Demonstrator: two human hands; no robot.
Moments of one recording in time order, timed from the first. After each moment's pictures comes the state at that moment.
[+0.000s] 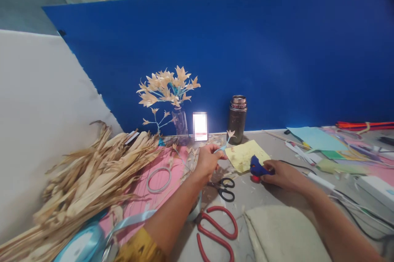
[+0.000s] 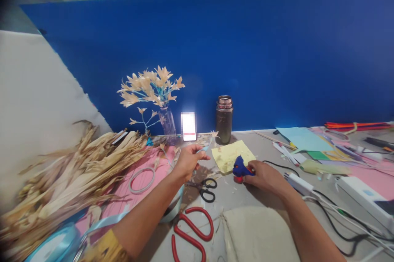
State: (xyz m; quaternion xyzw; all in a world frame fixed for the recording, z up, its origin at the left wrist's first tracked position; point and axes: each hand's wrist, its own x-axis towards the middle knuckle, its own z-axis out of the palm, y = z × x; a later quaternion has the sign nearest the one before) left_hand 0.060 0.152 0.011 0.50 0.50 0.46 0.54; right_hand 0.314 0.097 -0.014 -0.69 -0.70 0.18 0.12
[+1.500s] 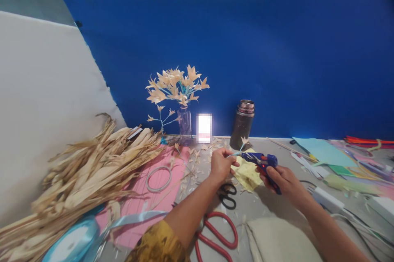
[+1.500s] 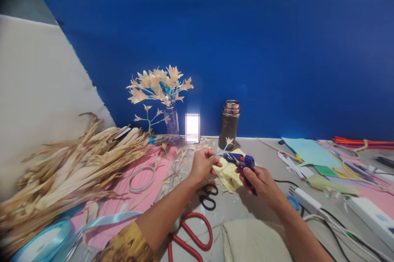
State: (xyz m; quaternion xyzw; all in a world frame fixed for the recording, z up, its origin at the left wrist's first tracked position) left_hand 0.096 0.166 -0.020 0.46 0.45 0.51 0.56; right_hand 0.290 0.094 -0.012 -0.54 -0.62 0.40 0.41
